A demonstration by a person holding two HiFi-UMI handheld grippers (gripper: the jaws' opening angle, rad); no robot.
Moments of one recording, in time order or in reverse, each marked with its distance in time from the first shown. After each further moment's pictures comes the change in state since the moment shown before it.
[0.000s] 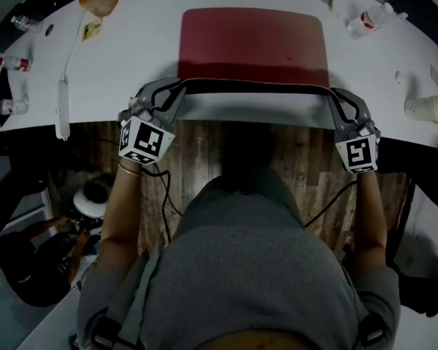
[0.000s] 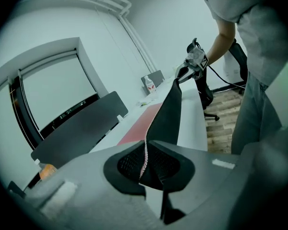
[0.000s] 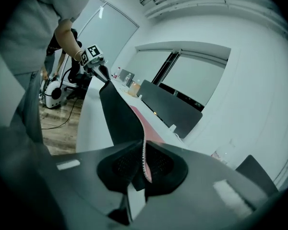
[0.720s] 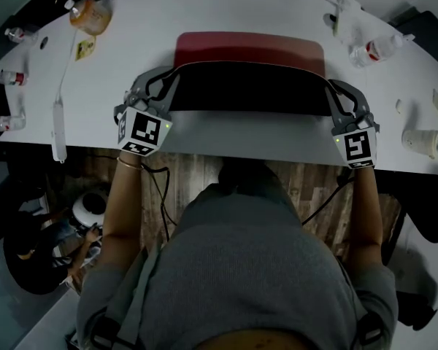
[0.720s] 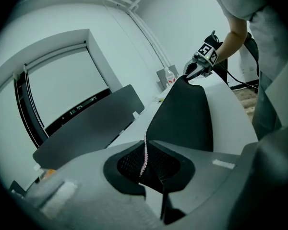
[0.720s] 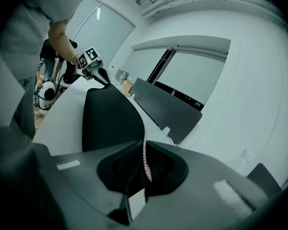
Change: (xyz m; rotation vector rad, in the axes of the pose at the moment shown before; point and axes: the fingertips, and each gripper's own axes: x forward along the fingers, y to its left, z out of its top) left arm 0.075 0.097 -0.002 -0.042 0.033 0.114; right arm 0.084 -0.084 0.002 0.012 -0.017 0.004
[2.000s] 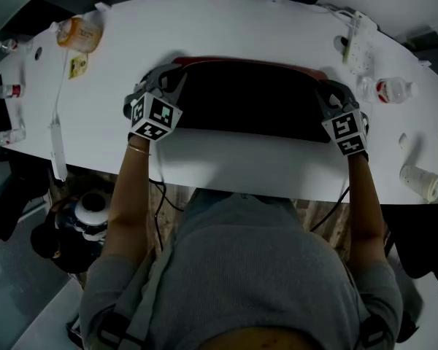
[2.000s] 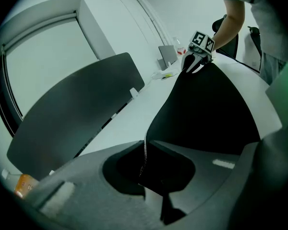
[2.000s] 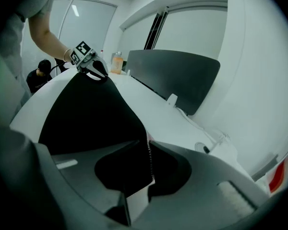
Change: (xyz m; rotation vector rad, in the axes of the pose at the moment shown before) left arm 0.131 0.030 -0.055 -0.002 0.194 -0.085; right arm 0.124 -0.033 -0.094 0.186 0.245 0.191
